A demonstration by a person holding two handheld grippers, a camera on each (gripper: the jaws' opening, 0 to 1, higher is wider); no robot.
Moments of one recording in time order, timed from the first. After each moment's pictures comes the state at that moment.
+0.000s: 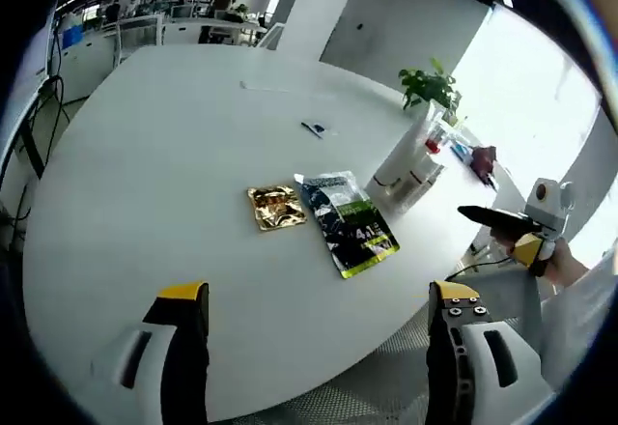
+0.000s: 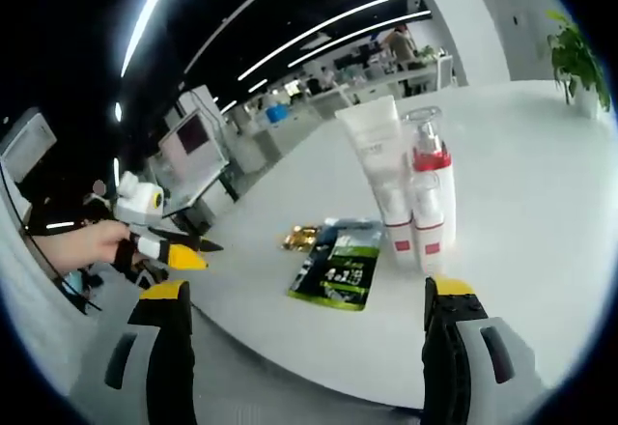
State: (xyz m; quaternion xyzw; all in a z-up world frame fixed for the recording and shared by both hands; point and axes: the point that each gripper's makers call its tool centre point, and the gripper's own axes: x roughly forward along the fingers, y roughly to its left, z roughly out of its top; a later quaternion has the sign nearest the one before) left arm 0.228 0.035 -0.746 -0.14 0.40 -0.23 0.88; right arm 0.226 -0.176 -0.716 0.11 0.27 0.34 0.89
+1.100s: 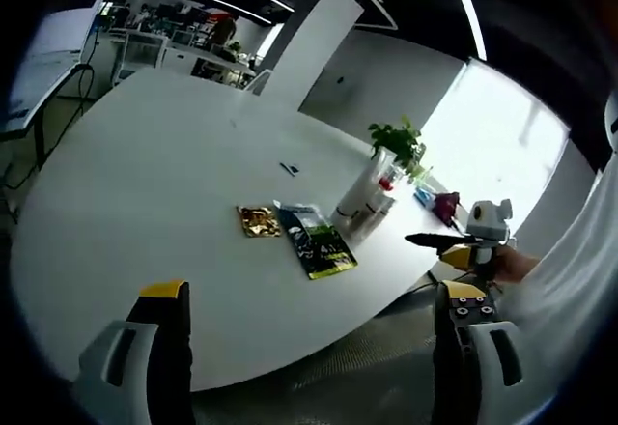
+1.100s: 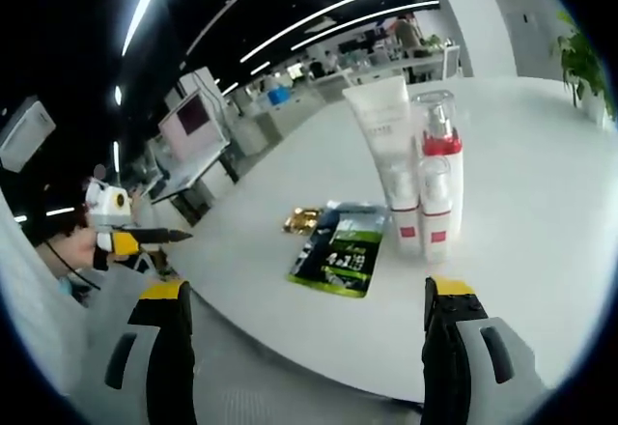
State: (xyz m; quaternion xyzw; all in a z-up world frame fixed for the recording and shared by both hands) left arm 0.191 0.067 -0.724 -0.19 0.31 -0.26 0.89; right arm 0.219 -0.171 -0.726 0.09 0.30 0.35 0.88
